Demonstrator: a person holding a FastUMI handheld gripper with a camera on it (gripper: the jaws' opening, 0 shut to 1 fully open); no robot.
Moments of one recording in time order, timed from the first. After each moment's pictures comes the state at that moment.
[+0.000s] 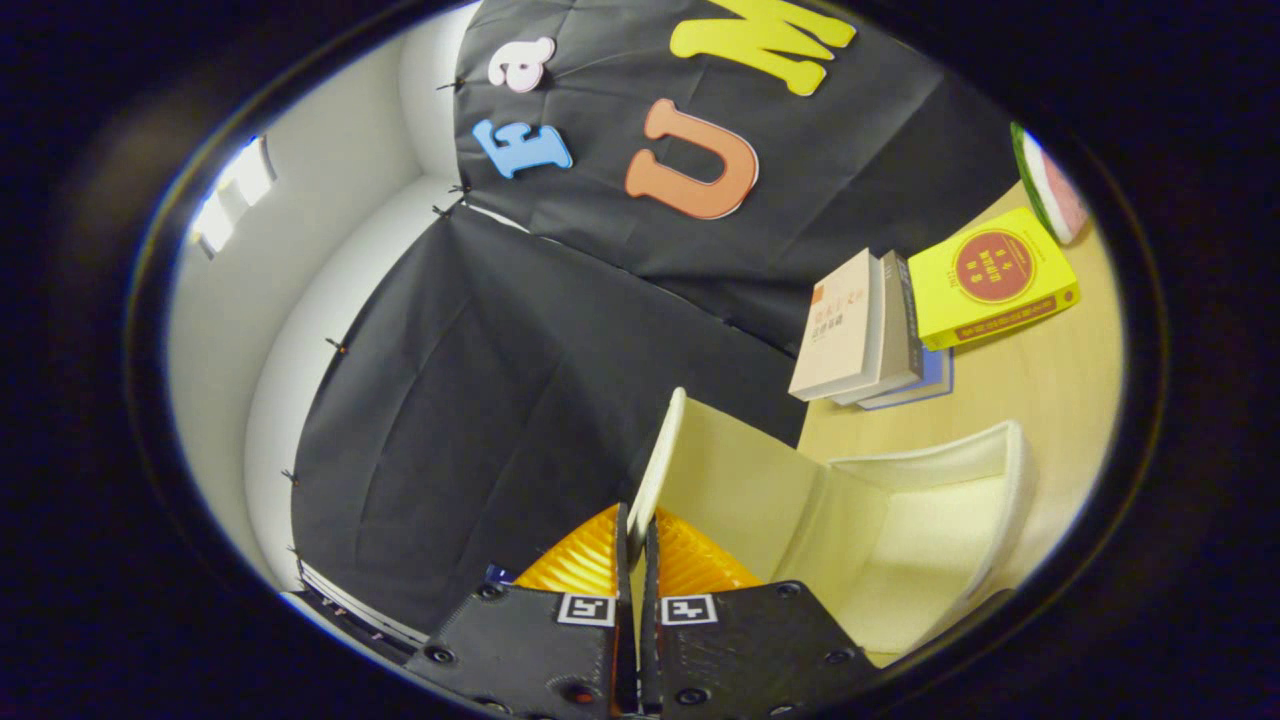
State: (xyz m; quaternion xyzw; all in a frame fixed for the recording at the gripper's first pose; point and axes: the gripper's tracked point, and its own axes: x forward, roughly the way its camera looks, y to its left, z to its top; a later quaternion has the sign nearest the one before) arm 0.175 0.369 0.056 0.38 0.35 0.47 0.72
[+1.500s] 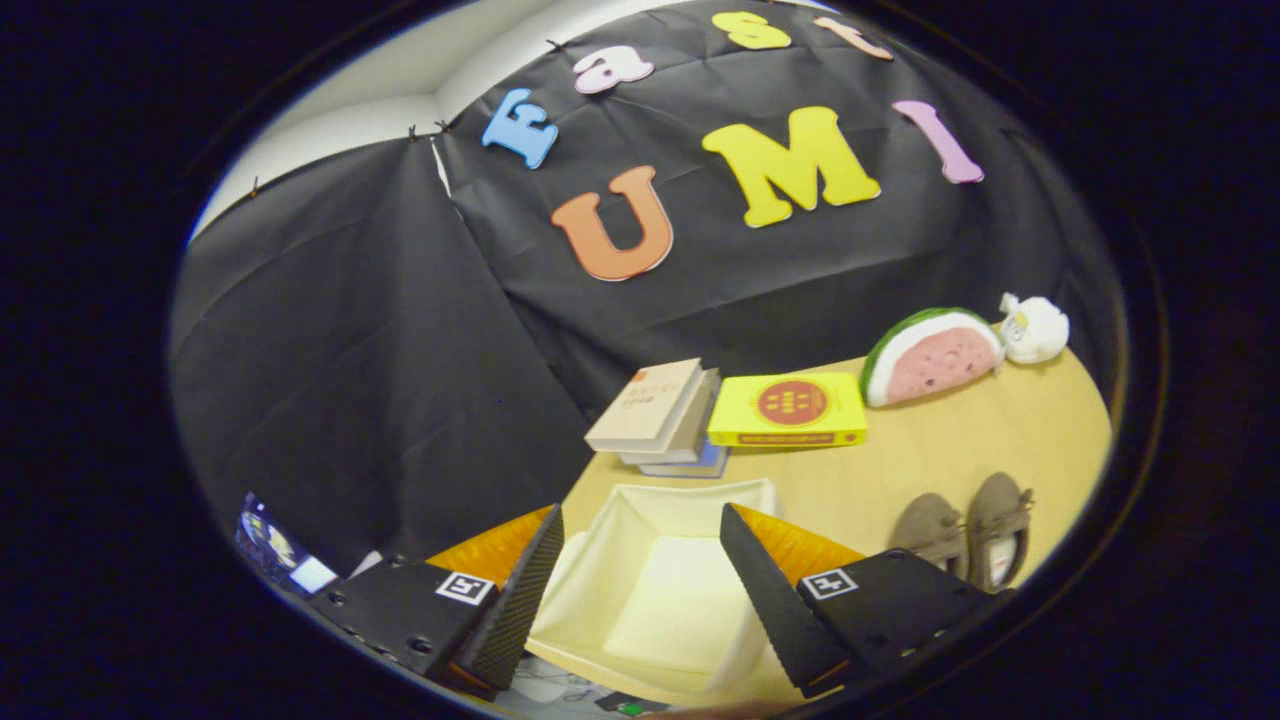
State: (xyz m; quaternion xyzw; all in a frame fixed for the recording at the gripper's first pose) arm 0.151 0.234 0.011 0.11 0.27 0.20 0.94
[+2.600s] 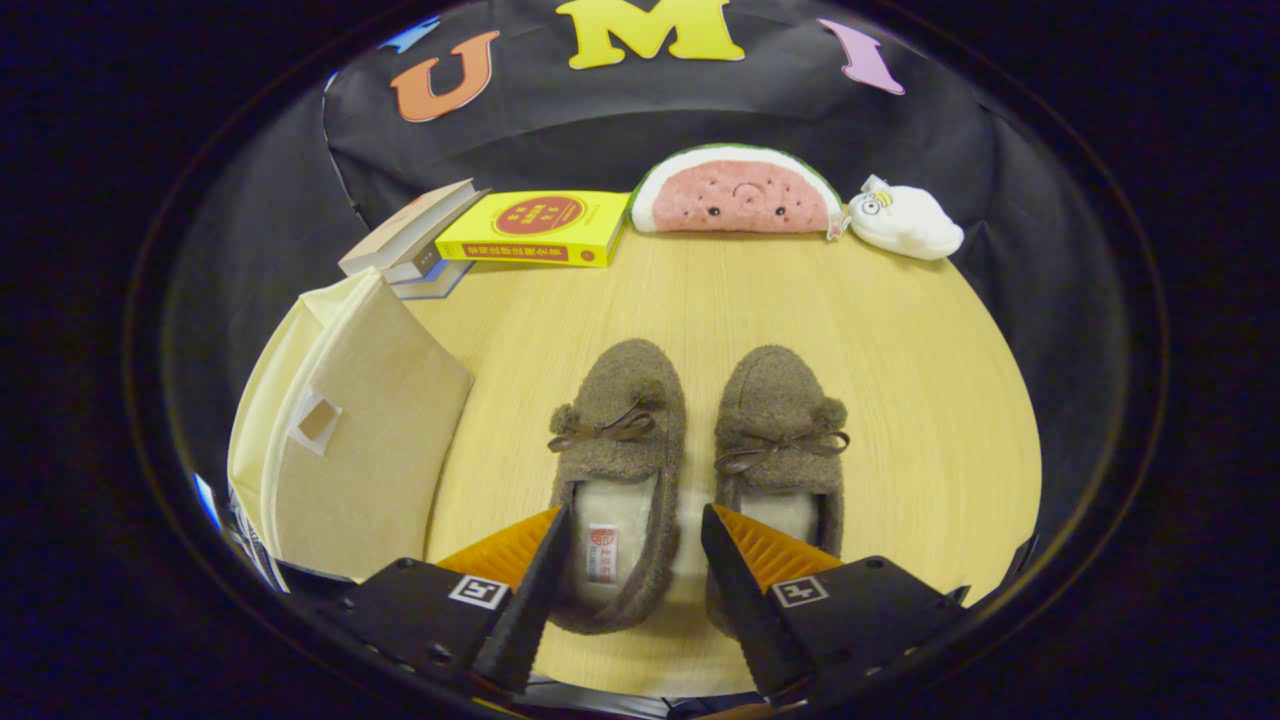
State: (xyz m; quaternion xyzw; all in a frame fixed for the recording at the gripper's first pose) arm 0.168 0.008 -0.199 -0.01 0.51 0.04 0.86
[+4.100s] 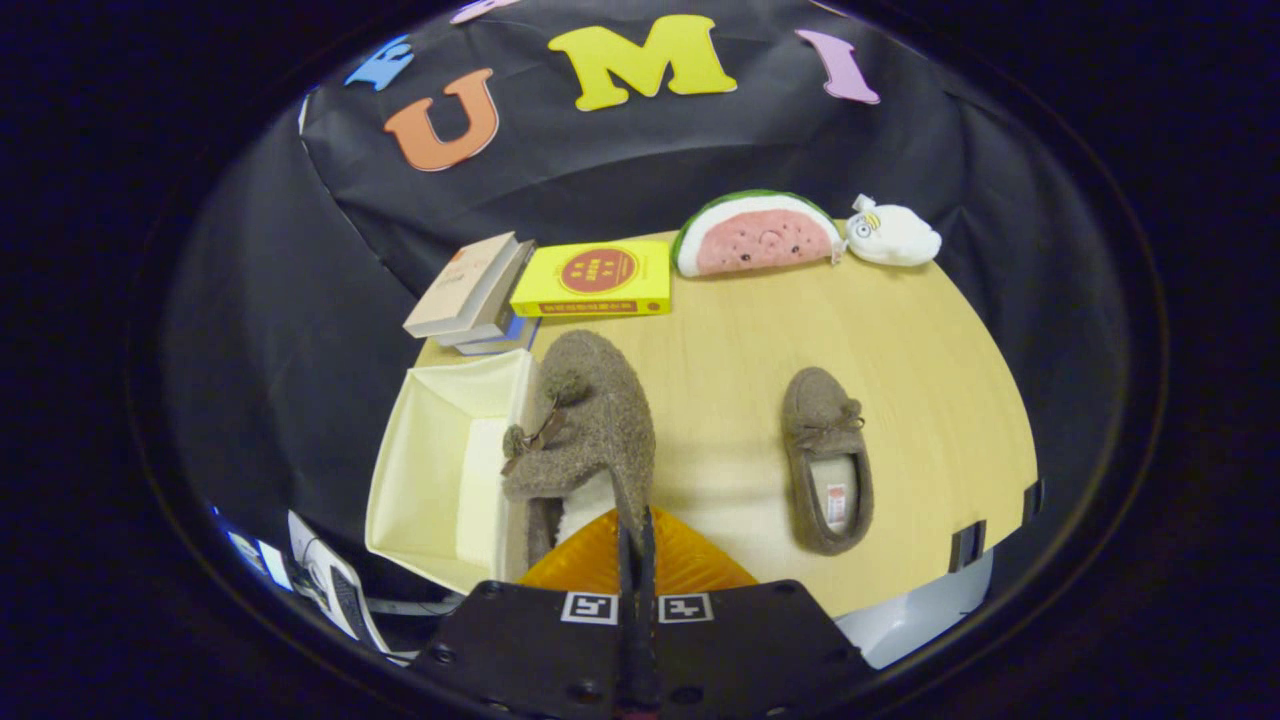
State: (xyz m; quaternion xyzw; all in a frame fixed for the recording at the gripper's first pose) arm 0.126 0.120 -0.044 0.07 0.48 0.03 0.87
